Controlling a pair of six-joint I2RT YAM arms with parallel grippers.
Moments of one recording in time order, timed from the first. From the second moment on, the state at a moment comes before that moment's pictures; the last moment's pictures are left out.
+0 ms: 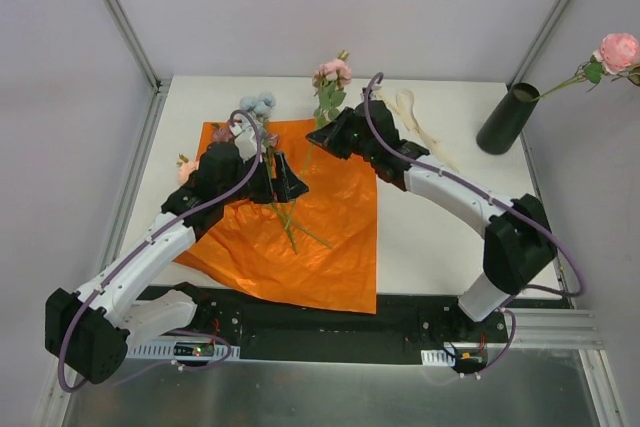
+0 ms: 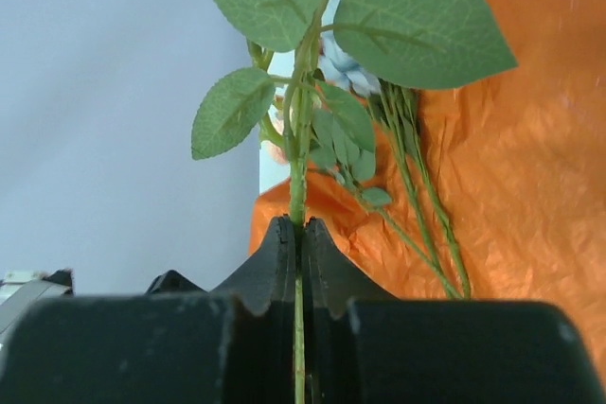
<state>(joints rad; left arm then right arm) -0.49 1.02 0.79 -0.26 0.34 -0.62 0.69 1.66 1.27 -0.03 -0.10 1.14</state>
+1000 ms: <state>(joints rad) -0.49 0.93 0.89 -0.62 0.33 -0.36 0.48 1.29 1.27 0.31 0.28 0.11</state>
